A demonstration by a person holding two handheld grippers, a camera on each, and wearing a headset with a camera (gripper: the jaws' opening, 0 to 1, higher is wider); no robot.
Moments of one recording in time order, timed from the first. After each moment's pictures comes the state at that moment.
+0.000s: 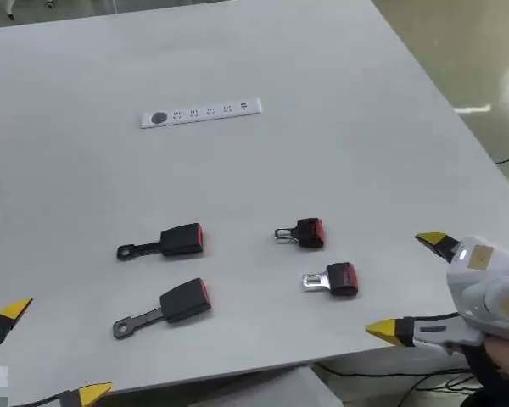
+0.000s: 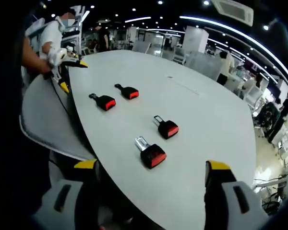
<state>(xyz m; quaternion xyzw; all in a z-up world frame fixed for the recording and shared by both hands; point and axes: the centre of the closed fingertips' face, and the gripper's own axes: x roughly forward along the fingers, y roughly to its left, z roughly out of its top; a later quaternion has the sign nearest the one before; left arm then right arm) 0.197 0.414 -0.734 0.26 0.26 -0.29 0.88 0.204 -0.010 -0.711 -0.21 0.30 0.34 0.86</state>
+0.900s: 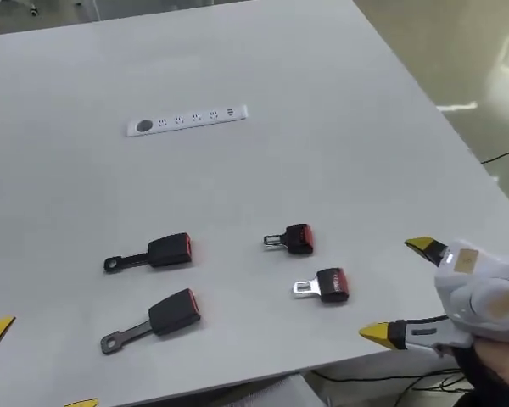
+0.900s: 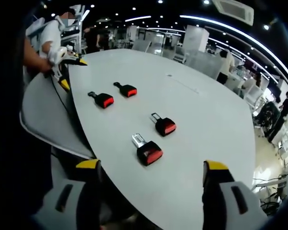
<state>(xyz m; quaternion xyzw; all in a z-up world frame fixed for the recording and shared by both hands) 0.197 0.410 -0.729 0.26 0.27 -0.29 0.88 0.204 -0.013 -0.725 -0.21 0.32 0.34 0.86</state>
